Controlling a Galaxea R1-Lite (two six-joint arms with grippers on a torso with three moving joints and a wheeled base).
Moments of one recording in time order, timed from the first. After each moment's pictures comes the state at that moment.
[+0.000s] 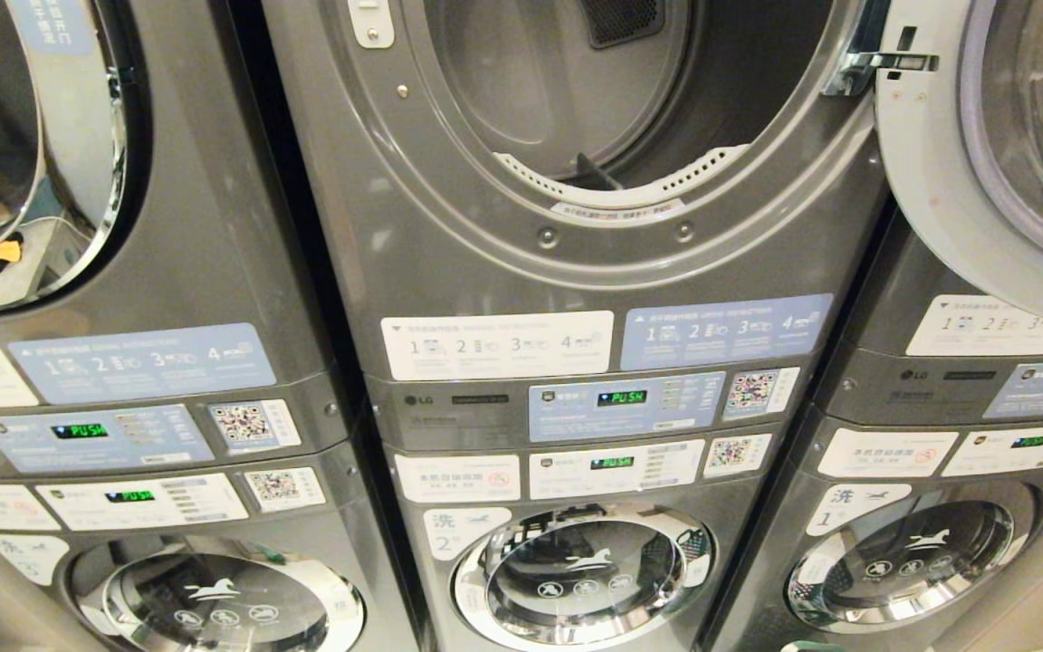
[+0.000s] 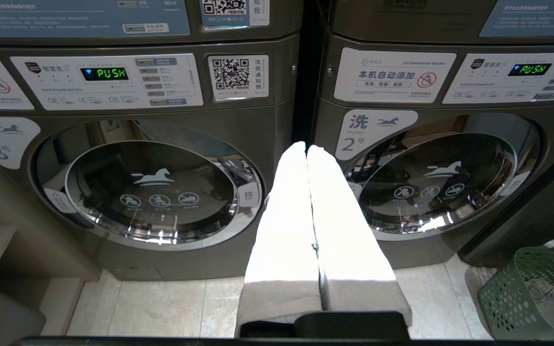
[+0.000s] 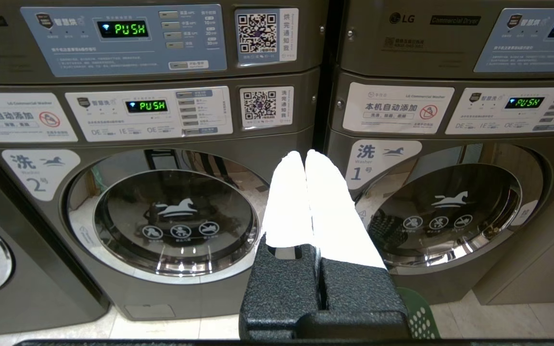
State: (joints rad) left arm 0.00 0.00 -0.11 0.27 0.03 -0.01; right arm 0.00 0.00 0.00 0.00 0.00 -0.01
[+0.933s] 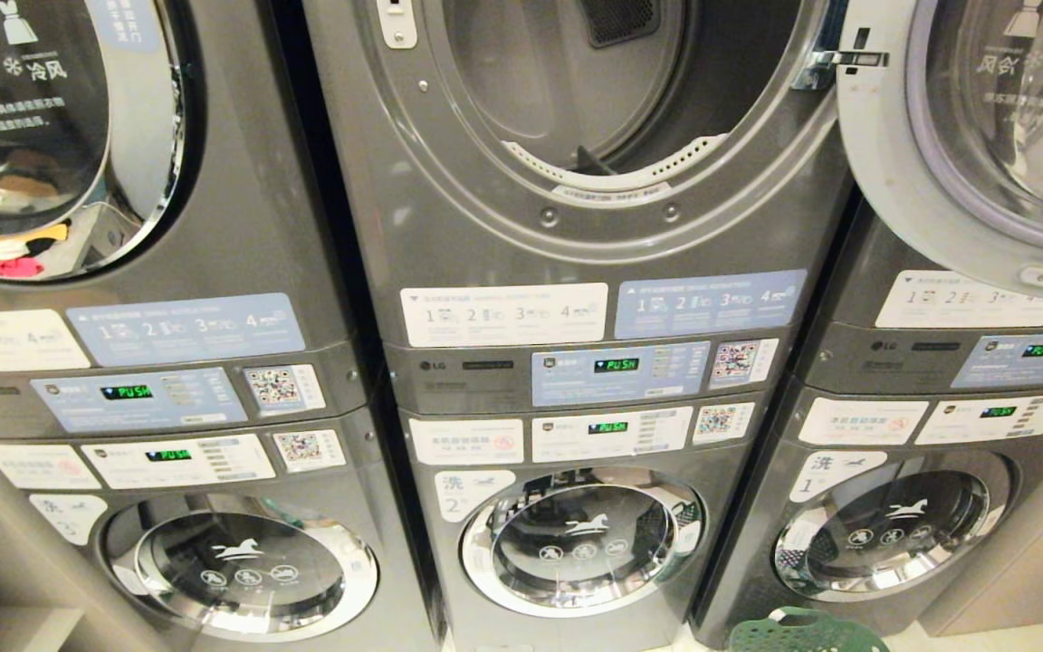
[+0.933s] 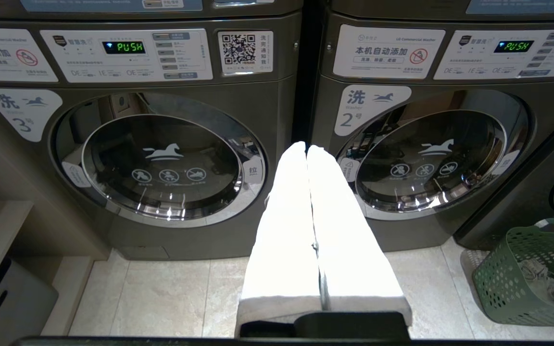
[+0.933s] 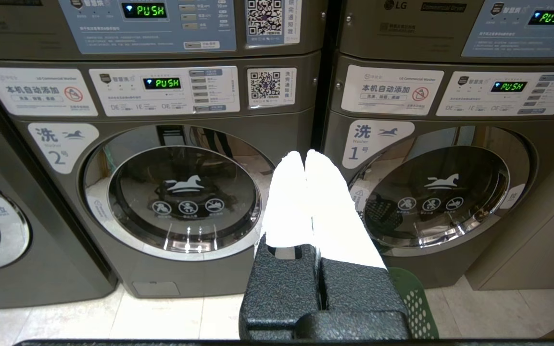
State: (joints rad) left arm 0.00 0.00 -0.11 0.27 0.03 -0.01; right arm 0.00 0.00 0.00 0.00 0.00 -0.02
